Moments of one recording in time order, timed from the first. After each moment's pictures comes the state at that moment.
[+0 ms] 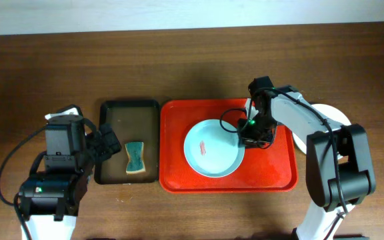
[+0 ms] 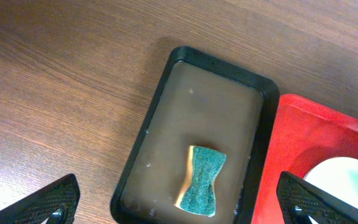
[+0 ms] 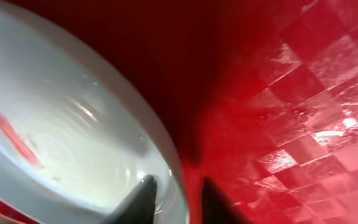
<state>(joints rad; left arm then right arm) -0.04 0.97 1.02 -0.92 -0.15 -0.39 0.20 1.95 1.26 -0.96 -0.33 0.26</state>
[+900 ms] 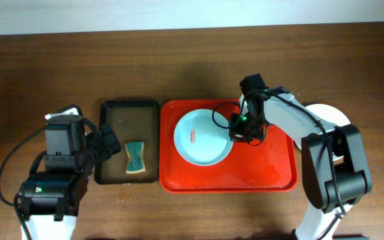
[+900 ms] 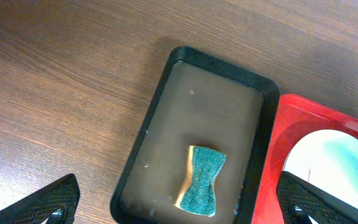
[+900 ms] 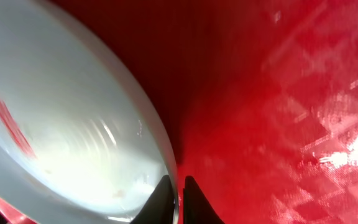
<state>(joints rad) -0.04 0.97 1.02 -0.92 -0.15 -0.39 0.25 1.95 1.26 -0.84 -0.35 0.41</state>
